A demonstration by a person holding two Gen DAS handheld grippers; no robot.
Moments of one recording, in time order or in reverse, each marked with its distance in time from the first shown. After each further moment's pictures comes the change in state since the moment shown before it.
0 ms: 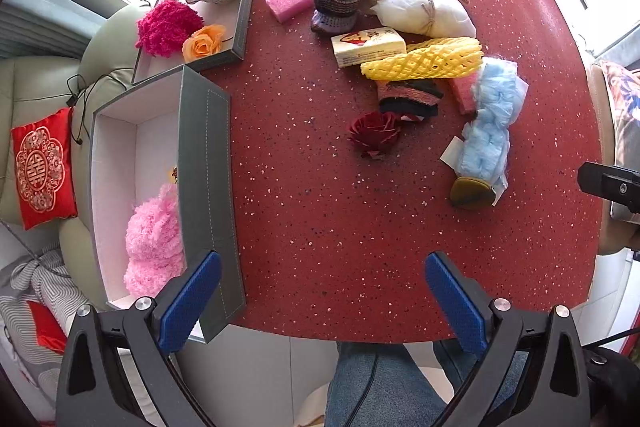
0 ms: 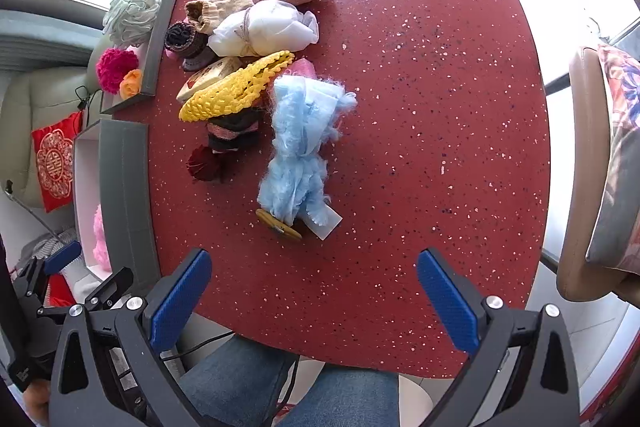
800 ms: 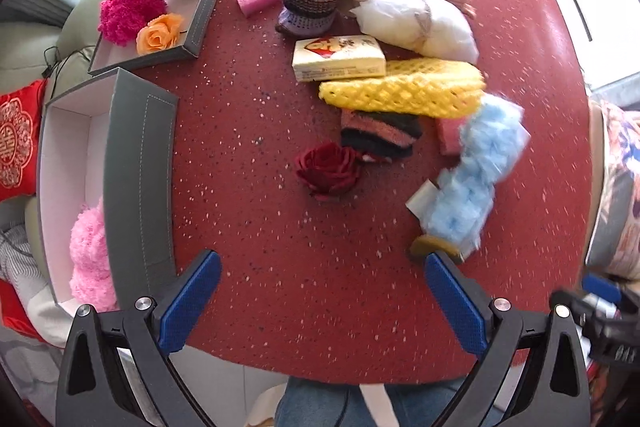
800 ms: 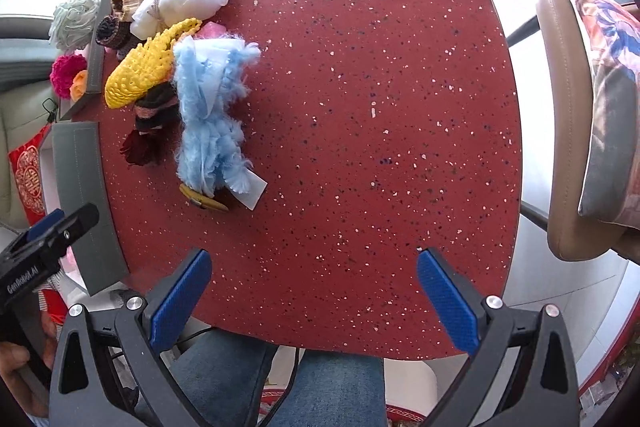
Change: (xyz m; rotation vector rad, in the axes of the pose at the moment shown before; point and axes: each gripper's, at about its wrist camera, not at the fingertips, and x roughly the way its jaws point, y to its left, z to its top) left arm 0.047 -0.028 0.047 -0.127 0.045 -0.096; right arm 0.024 -0.058 -0.019 0.119 0.087 -0.068
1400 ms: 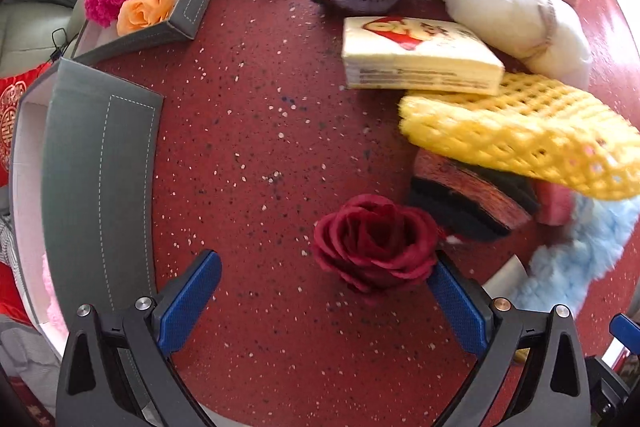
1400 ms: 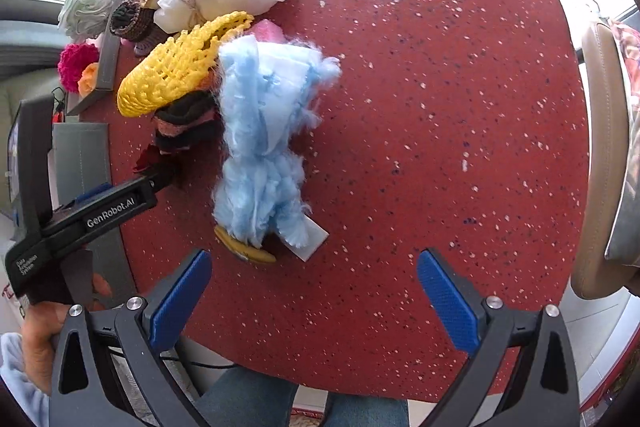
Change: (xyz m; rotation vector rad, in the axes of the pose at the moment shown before) left arm 0.084 0.022 0.034 -0.077 0.004 0.068; right arm 0.035 0.049 0.026 -0.069 -0.038 0.033
